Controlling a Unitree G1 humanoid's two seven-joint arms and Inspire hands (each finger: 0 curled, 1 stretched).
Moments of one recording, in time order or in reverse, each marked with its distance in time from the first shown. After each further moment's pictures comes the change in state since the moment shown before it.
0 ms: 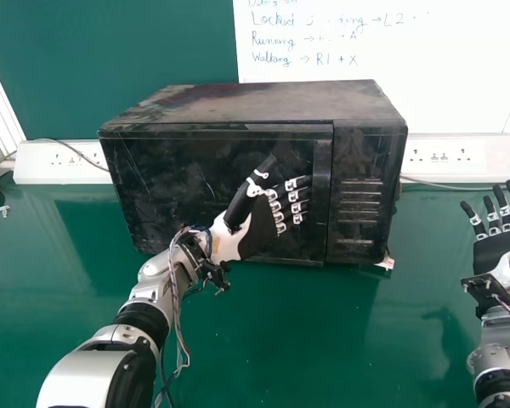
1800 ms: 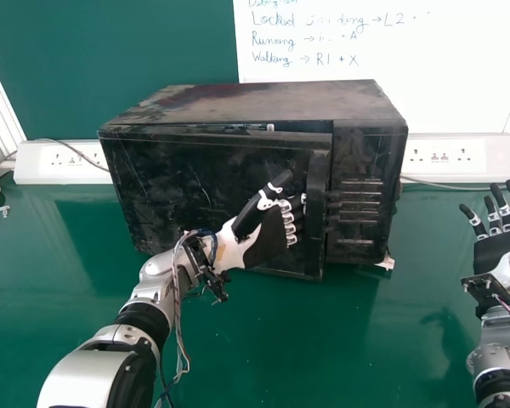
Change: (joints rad) left arm 0.001 0.000 -0.023 0.000 0.039 -0.026 -0.123; right arm 0.000 0.002 -0.003 -0.003 0.001 0.000 -0.005
